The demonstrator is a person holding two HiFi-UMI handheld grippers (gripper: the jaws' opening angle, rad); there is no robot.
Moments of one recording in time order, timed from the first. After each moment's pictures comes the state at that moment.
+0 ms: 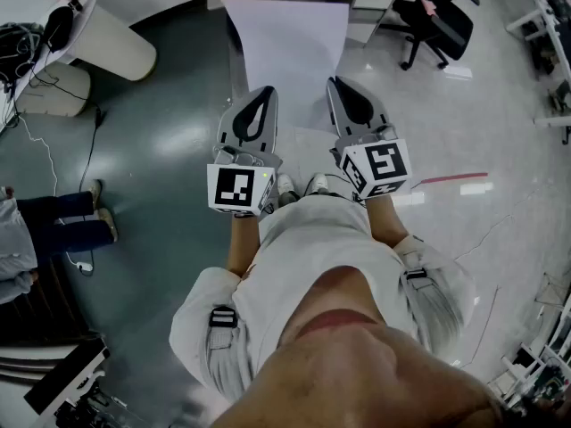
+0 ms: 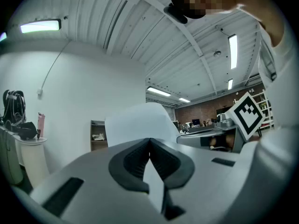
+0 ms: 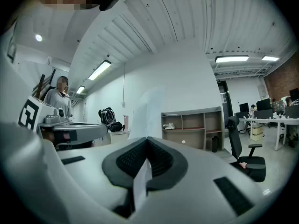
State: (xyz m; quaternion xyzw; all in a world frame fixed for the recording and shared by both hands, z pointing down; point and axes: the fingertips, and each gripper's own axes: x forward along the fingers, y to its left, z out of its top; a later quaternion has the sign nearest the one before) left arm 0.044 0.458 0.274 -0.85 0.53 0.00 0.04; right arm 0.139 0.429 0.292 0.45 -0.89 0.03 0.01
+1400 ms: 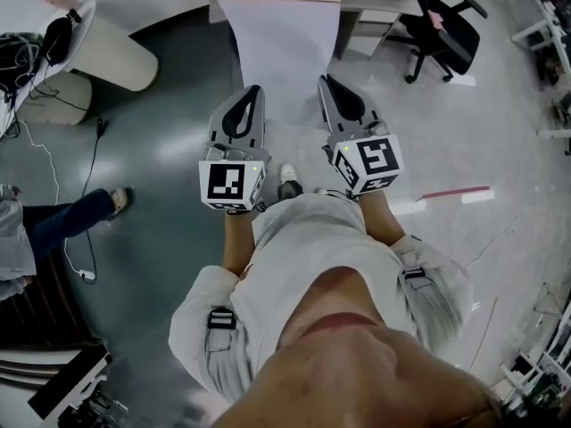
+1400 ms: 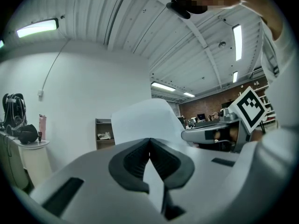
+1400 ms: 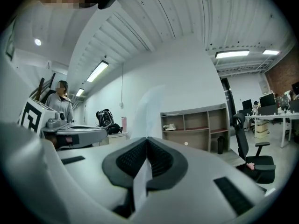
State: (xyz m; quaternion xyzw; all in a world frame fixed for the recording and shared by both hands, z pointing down) left arm 0.007 0.362 0.288 -0.83 0.55 -0.02 0.04; right arm 0.112 0.335 0.299 0.44 -0.90 0.04 0.00
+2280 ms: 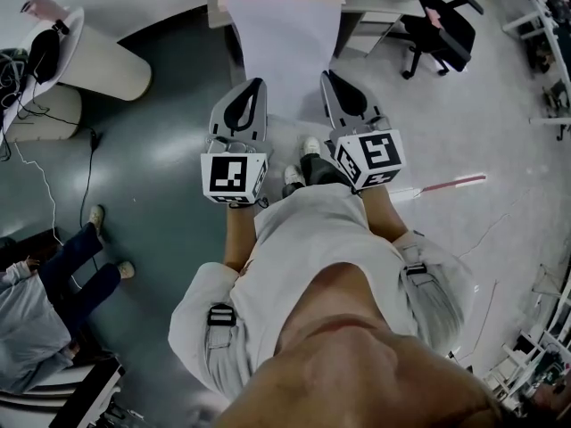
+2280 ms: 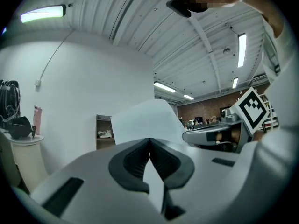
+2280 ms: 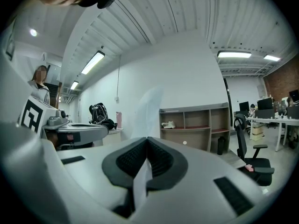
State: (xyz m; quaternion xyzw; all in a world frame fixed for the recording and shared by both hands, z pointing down) left arm -0.065 0.285 0.292 -0.85 0.53 -0.01 0.02; right arm 0.042 0.268 0.303 0.47 -0.88 0.04 0.03
